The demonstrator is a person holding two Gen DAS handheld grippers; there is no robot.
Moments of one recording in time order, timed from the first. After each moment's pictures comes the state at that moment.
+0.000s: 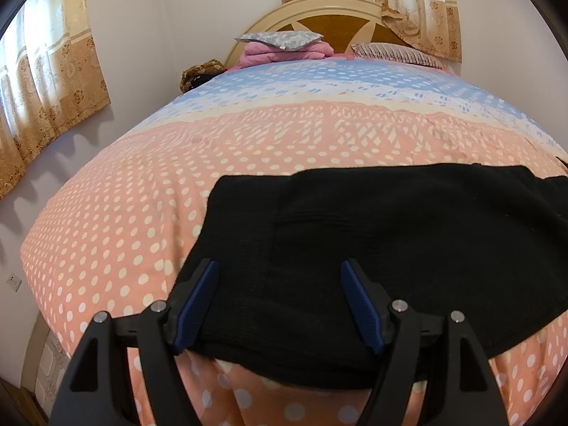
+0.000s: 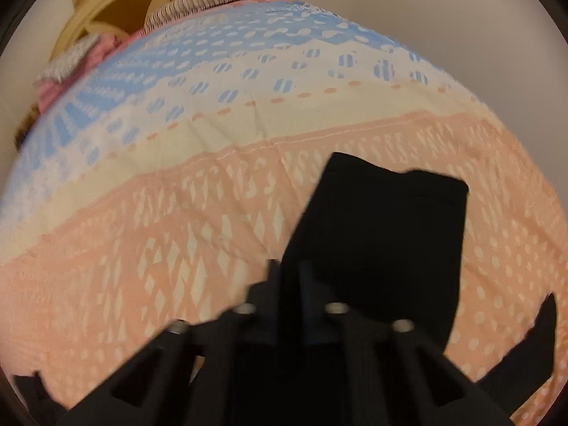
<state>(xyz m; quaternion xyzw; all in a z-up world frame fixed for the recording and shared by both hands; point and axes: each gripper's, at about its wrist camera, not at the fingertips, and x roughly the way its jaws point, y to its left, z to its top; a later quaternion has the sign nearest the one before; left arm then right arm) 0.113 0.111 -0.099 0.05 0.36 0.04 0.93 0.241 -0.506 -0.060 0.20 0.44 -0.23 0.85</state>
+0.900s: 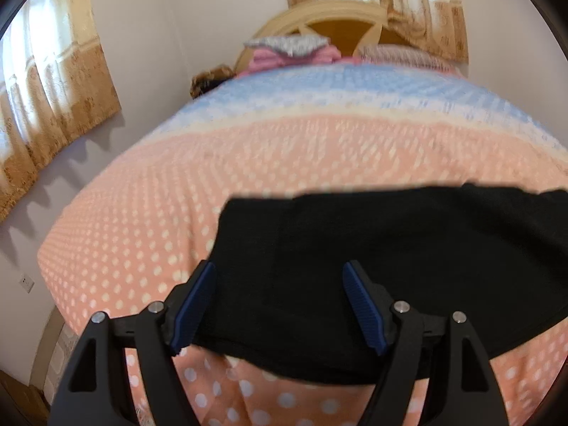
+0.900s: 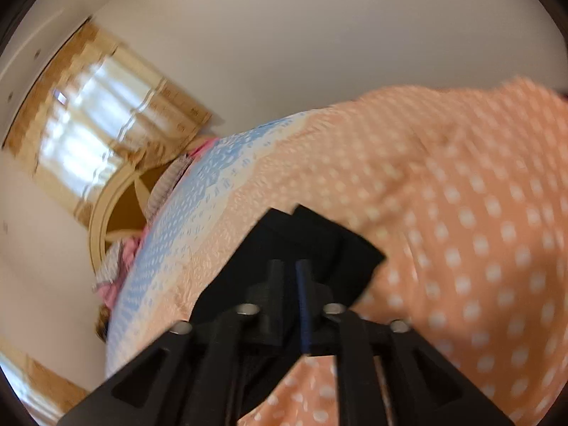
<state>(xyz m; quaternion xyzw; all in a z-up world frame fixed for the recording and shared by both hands) 0.101 0.096 -0.067 0.06 0.34 0.06 0.94 -0.099 -0.585 -0.064 0.44 0.13 -0.27 0.84</state>
